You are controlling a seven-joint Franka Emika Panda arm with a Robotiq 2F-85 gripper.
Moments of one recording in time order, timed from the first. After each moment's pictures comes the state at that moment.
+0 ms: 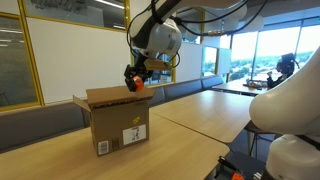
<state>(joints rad) -0.81 -0.42 1.00 -2.29 0.61 2.58 -0.24</state>
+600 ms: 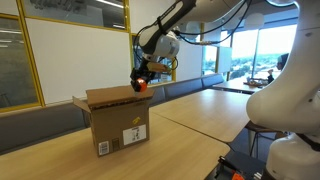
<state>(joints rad) -1.12 -0.07 1.21 -2.11 0.25 2.59 -0.09</state>
